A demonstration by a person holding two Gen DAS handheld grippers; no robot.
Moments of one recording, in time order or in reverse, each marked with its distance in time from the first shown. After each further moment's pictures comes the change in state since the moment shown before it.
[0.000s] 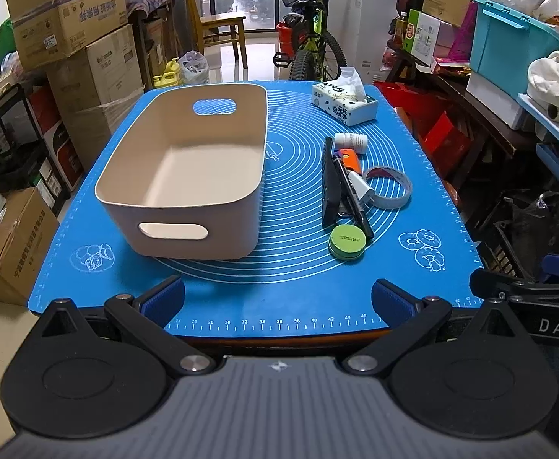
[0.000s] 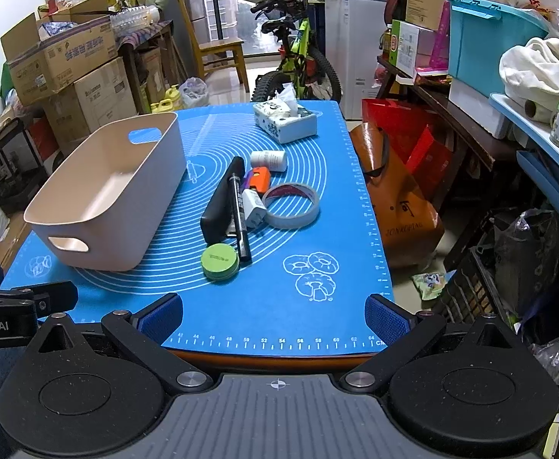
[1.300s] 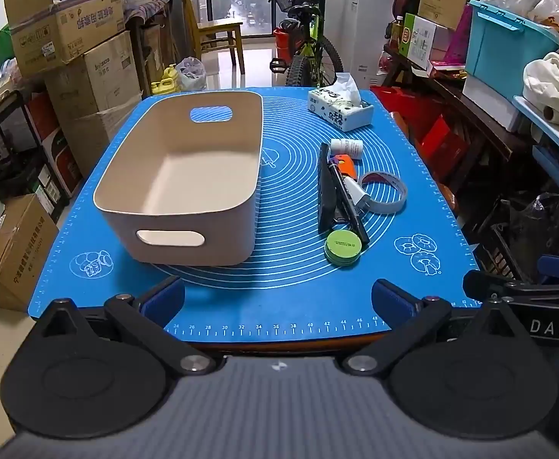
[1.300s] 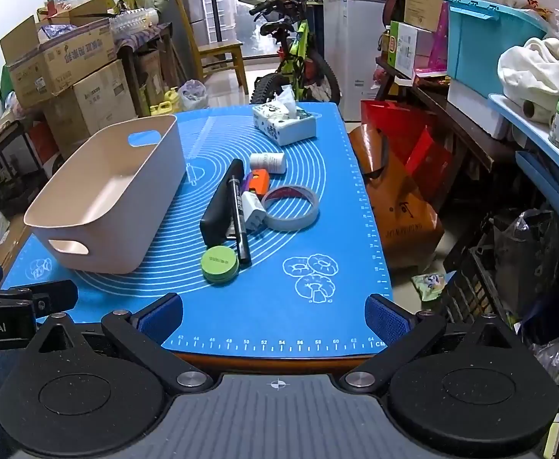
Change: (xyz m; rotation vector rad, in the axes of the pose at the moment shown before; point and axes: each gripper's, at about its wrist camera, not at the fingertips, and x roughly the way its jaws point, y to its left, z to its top) left arm -0.002 -0.003 -0.001 0.007 -0.019 -0.009; right arm -0.002 -0.001 0.001 0.005 -0.009 -0.001
